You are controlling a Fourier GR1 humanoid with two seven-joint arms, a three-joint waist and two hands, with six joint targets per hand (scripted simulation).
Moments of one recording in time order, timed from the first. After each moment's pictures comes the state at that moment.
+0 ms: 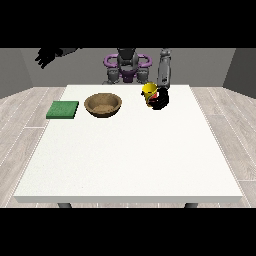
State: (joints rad) left arm -0.45 0.11 0.15 -0.69 -0.13 0.28 -0.64; right arm -0.18 -0.35 -0.37 -1.53 -0.41 0.28 0.04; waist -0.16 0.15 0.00
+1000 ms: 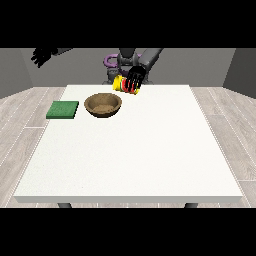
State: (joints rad) left arm -0.82 0.03 -0.37 -0.55 -0.96 0.55 0.22; right arm -0.17 -0.41 -0.41 -1.22 -0.42 0.38 0.00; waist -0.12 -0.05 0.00
